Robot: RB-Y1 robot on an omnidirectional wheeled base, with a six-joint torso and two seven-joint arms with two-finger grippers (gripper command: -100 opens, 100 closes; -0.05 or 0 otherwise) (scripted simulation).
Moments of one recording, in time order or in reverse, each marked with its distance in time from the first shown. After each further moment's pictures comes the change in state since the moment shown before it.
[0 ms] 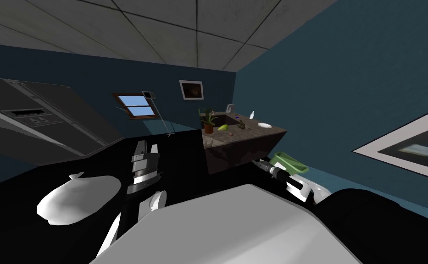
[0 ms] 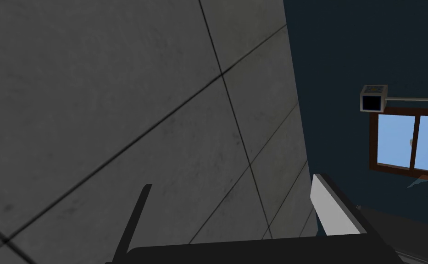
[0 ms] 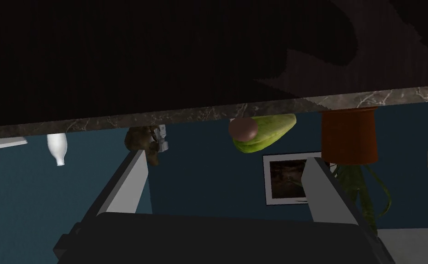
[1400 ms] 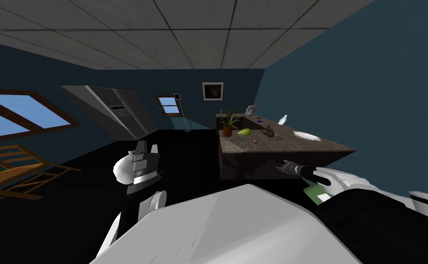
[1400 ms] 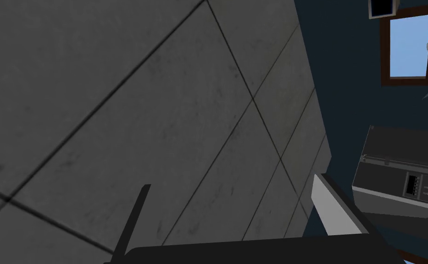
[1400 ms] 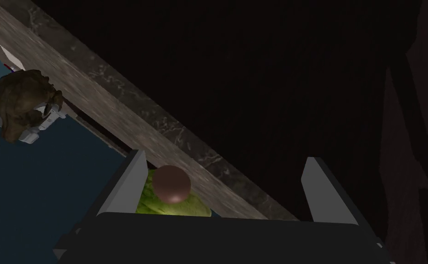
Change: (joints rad) left arm 0.000 0.000 0.000 0.000 0.000 0.000 0.000; right arm -0.085 -0.321 0.208 0.355 0.177 0.083 0.195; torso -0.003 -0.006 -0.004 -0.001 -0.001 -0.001
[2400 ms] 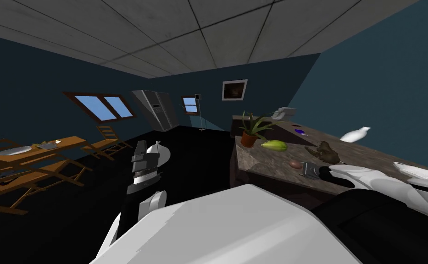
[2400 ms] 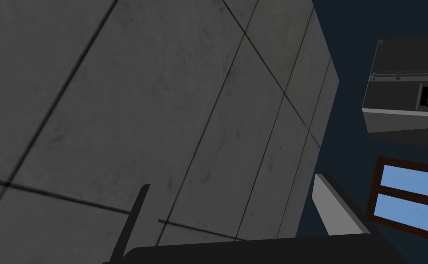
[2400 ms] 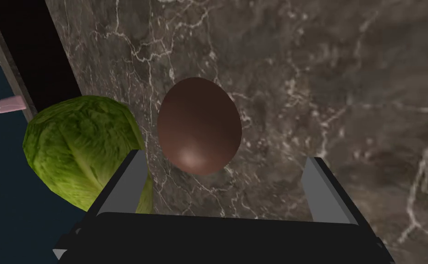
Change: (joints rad) left arm 0.000 0.000 0.000 0.000 0.000 0.000 0.000; right arm -0.020 -0.156 0.192 0.103 0.161 0.089 0.110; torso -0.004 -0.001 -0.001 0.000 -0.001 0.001
